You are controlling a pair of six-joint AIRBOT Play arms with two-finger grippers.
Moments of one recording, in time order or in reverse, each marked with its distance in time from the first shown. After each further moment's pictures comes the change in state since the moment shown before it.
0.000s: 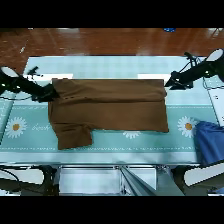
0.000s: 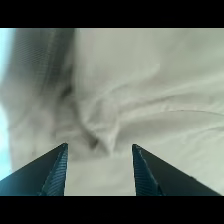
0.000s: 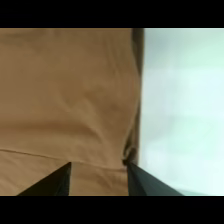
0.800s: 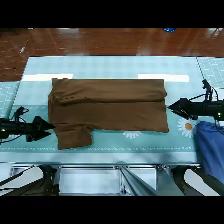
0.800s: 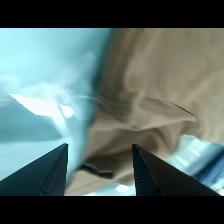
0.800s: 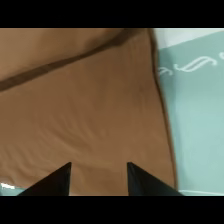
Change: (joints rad) left arm 0.372 0.357 -0.723 -0.152 -0.034 0.111; right arm -0.153 0.643 -0.861 0.291 -0.248 -0.174
